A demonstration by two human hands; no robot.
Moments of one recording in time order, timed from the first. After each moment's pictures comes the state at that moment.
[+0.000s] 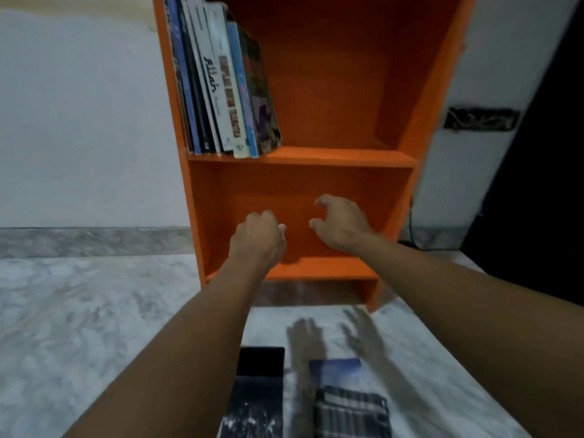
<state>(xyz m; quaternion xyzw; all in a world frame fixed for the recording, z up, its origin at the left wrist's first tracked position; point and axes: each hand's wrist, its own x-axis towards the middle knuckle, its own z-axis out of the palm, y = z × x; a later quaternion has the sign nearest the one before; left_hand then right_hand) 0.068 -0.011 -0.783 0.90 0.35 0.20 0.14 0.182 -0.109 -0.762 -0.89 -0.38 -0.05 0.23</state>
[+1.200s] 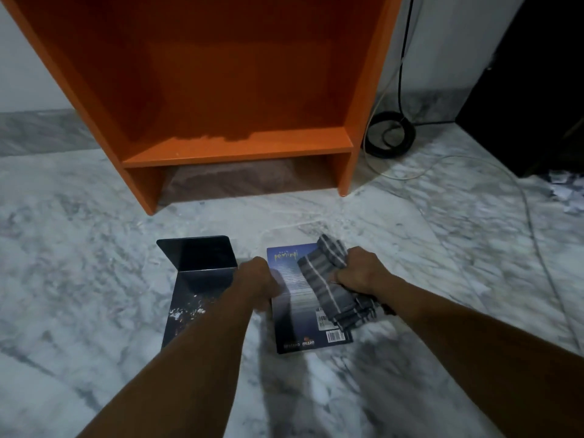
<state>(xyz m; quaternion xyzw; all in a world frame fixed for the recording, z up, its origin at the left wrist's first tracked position) 0.093 -0.110 -1.059 0.88 0.36 -0.20 0.23 0.215 -0.266 -1.056 -0.92 -0.22 0.28 0.17</state>
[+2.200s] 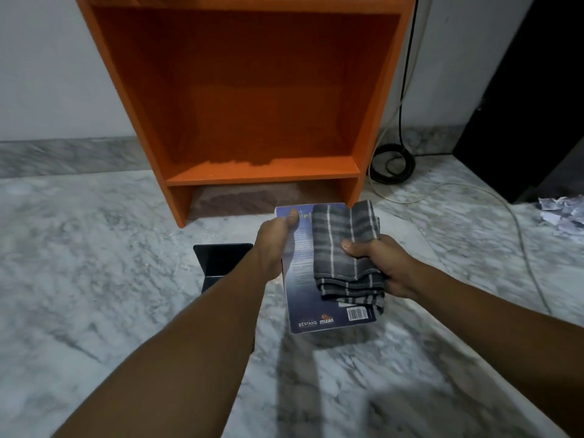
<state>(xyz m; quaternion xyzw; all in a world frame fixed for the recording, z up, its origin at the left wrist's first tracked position) 0.092 -0.108 -0.982 0.53 0.35 0.12 0.76 0.178 -0.279 -0.972 -0.67 -0.06 0.39 0.63</state>
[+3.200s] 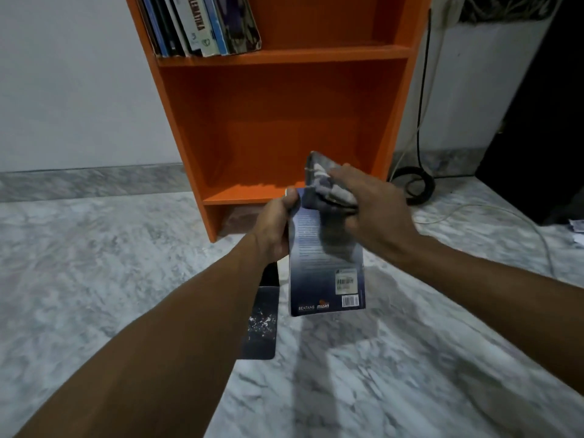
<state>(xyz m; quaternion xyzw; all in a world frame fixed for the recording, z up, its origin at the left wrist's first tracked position) 0.065 -0.097 -0.907 0.50 0.23 0.12 0.83 0.143 -0.251 -0.876 -0.77 -0.53 -0.20 0.29</state>
